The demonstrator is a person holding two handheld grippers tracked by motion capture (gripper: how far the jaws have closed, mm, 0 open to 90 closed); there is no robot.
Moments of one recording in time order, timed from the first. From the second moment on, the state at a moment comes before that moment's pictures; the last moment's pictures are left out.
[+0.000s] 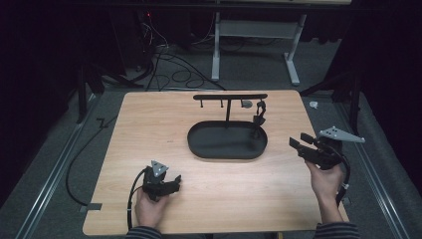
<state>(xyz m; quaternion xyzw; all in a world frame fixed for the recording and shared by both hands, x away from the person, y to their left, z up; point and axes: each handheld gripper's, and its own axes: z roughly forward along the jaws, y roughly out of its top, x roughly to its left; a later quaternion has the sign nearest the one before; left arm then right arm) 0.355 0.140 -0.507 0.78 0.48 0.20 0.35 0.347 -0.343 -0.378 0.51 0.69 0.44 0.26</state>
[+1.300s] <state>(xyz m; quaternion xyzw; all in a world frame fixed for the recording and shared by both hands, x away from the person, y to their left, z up) 0.355 0.140 -0.507 0.78 0.48 0.20 0.35 0.322 -0.314 -0.420 0.50 0.72 0.43 0.22</state>
